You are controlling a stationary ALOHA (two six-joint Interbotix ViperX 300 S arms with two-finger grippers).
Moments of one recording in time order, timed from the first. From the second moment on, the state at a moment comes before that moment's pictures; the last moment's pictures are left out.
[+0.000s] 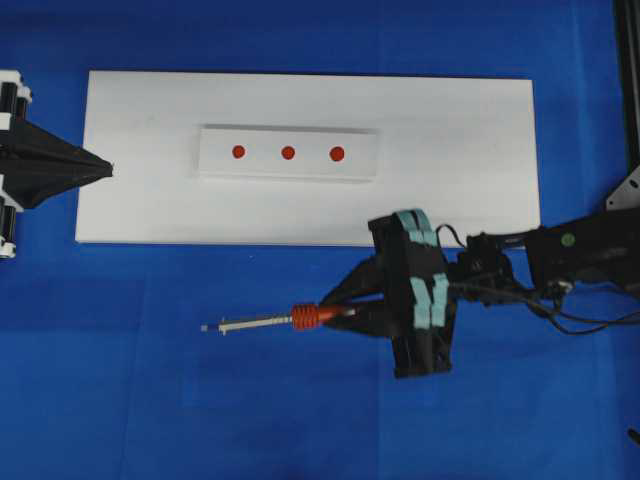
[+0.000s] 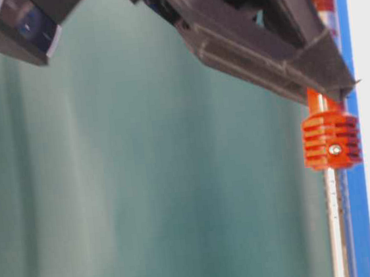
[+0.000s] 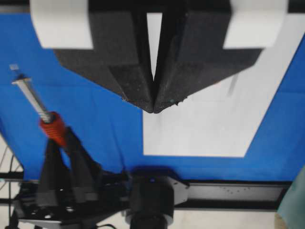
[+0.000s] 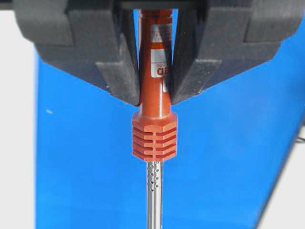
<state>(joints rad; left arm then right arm) 0.00 -0.98 1.23 0.00 -0.29 -0.01 0.24 -0.08 0.68 0.37 -0.14 -0.07</state>
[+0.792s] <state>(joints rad) 0.00 -0.98 1.24 0.00 -0.29 -0.01 -0.19 -0.13 0.63 0.34 0.08 -0.39</state>
